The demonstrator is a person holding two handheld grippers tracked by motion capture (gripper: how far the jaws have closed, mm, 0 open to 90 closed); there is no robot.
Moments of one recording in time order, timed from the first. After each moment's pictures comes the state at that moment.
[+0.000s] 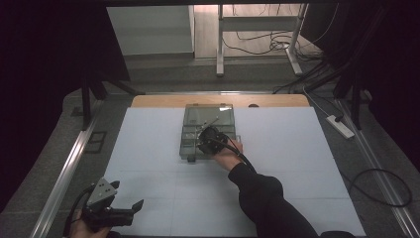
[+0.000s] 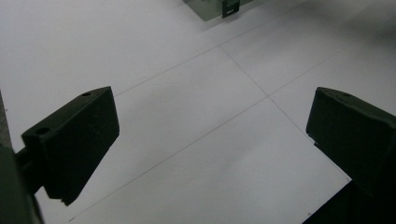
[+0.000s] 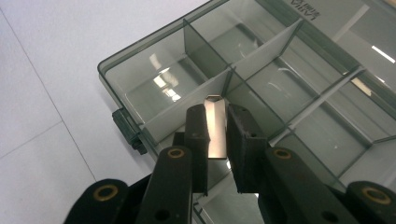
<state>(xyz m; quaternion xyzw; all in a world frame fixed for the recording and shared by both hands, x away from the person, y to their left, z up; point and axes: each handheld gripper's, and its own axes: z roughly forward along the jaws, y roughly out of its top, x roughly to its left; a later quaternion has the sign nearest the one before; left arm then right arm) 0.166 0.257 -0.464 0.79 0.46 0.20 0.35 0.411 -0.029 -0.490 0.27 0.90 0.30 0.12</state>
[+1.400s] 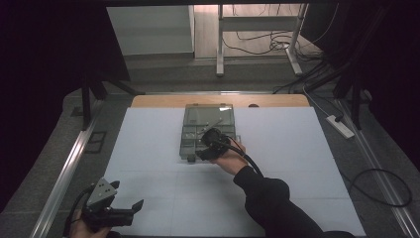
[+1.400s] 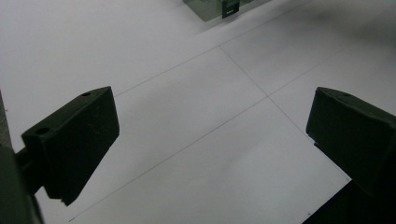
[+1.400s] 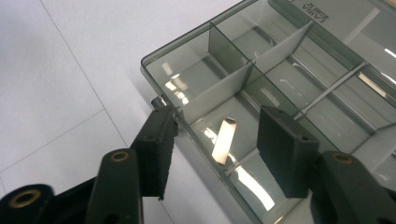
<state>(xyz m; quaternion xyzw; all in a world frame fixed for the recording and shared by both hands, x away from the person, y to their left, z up) 0.166 0.257 -0.464 0.79 0.46 0.20 0.35 0.391 -0.038 -0.473 0.27 0.90 0.32 0.10</state>
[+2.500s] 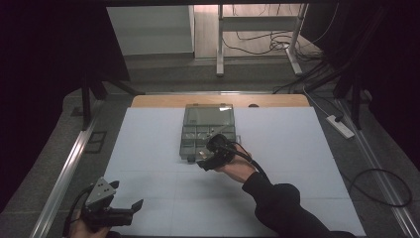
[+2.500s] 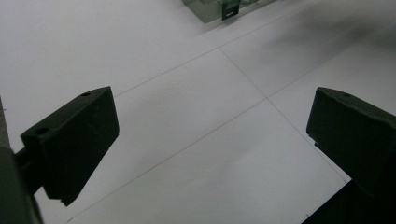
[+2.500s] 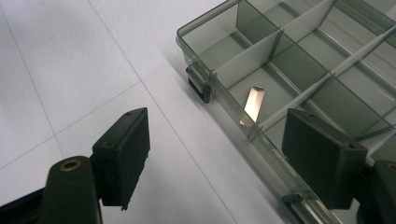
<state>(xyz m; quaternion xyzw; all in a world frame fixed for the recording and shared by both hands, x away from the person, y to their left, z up) 0.165 0.258 -0.463 0.79 0.46 0.19 0.36 0.368 -0.056 -0.468 0.27 0.91 0.32 0.06</state>
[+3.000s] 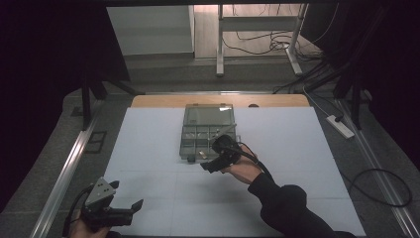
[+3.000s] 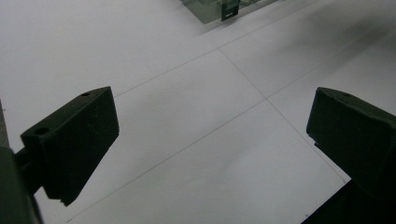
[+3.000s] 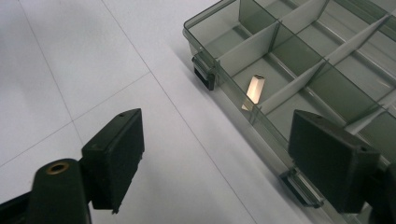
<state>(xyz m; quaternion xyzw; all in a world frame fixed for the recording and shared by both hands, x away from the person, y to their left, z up) 0.166 0.259 -0.463 0.79 0.46 0.19 0.36 0.362 -0.072 -0.458 0.27 0.91 0.32 0.05</state>
